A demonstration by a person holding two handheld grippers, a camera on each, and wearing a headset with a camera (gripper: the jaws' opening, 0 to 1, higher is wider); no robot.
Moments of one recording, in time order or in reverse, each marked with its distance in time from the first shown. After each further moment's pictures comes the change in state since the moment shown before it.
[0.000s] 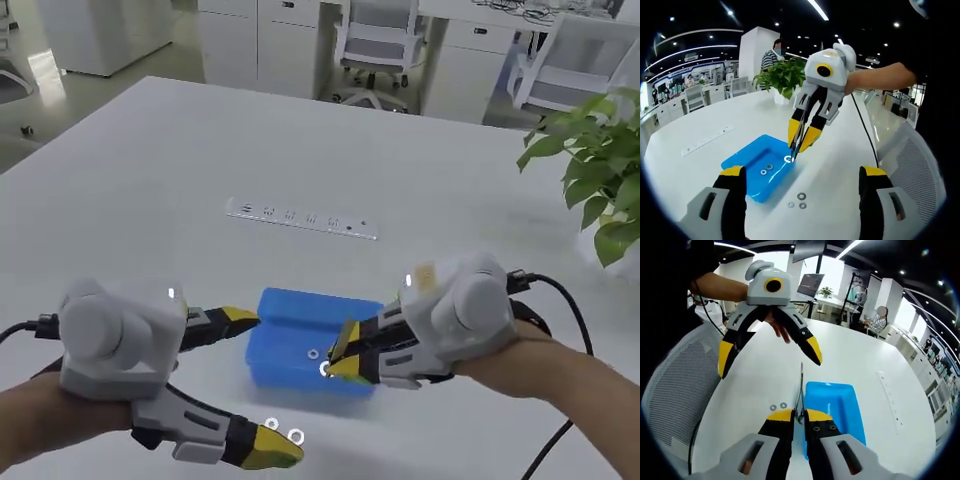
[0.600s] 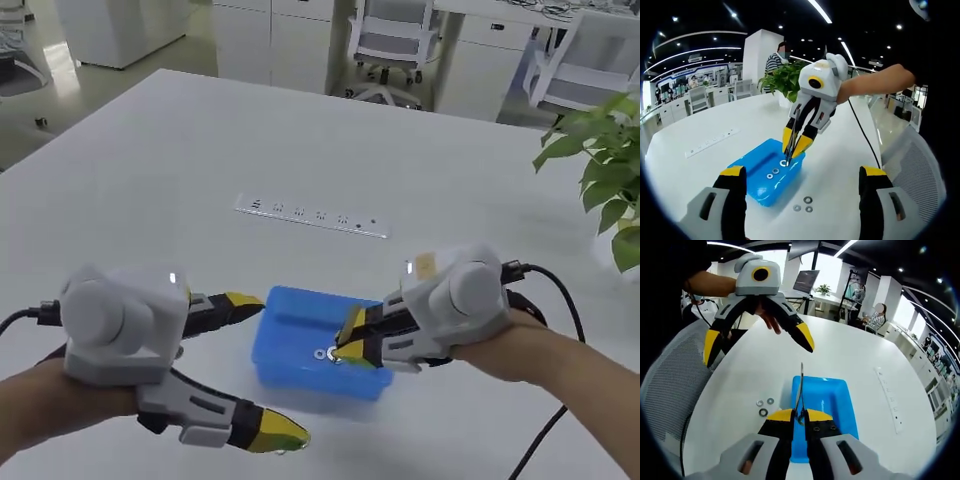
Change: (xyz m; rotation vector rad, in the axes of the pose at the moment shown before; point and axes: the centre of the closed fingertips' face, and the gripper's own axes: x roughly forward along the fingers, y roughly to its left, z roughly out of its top) left arm 0.001 0.012 0.009 -0.007 -0.026 0.031; right arm 0.017 -0.027 -0.017 0.013 0.018 -0.005
